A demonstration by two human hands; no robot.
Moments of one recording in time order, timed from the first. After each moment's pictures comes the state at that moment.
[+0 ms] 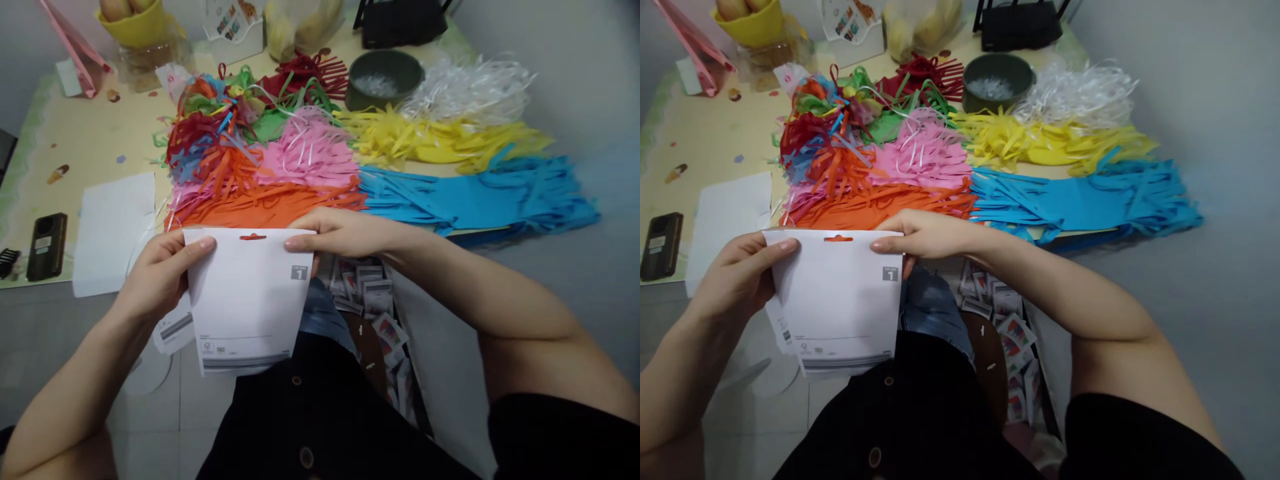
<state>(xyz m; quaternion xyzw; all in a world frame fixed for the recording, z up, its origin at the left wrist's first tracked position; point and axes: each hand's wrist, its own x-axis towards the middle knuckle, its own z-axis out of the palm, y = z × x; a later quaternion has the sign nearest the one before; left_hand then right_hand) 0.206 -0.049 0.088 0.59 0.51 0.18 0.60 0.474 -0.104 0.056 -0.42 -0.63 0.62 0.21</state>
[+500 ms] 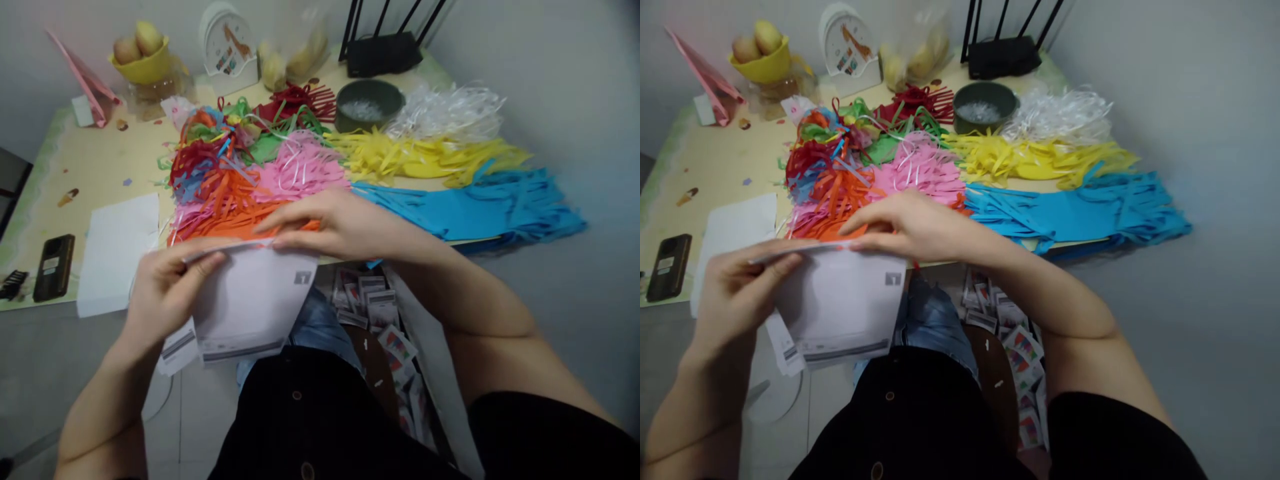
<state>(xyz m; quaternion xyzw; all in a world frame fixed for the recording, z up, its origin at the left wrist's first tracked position) 0.211 -0.053 0.101 0.76 0.43 0.27 0.41 0.470 -0.098 0.092 -0.45 -0.78 0.34 0.28</state>
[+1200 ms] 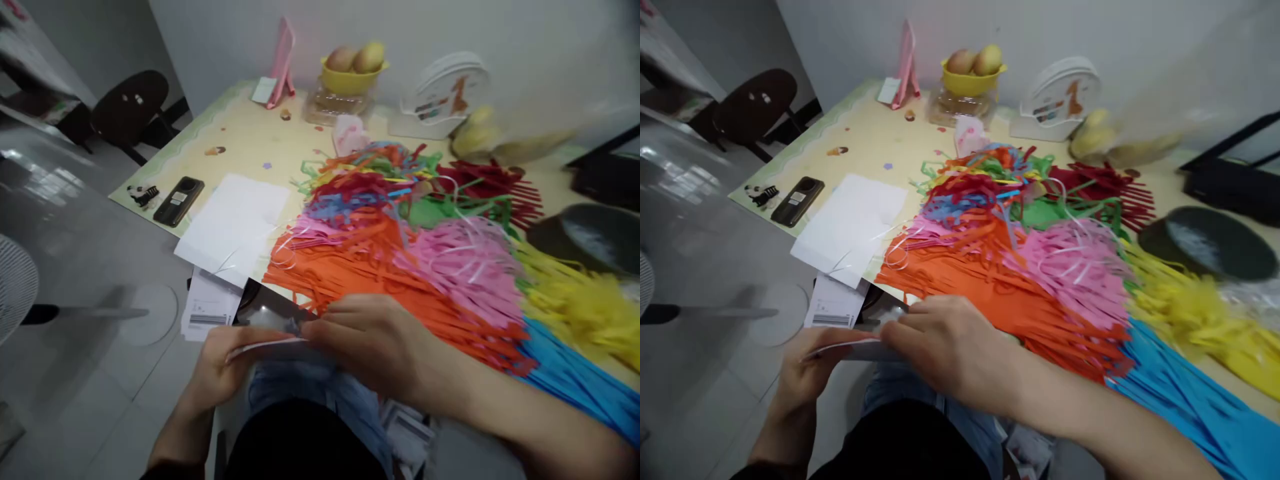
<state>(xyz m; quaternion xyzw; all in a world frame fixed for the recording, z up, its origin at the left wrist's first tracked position) 0.080 -0.123 0.019 0.66 0.46 0.41 0.43 0.324 -0.047 0.077 -0.22 -0.93 0.23 0.17</state>
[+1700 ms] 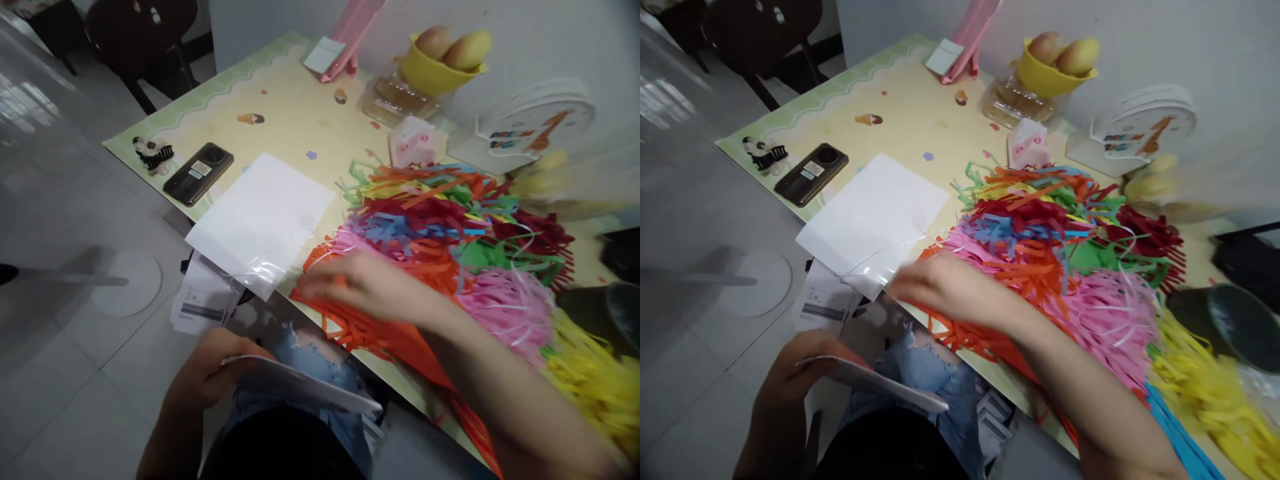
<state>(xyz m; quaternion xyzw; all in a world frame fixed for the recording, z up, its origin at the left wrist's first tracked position) 0.010 -0.114 -0.036 0.64 0.47 0.40 0.46 0.233 0.067 0.042 -0.26 -0.86 0.44 -0.01</state>
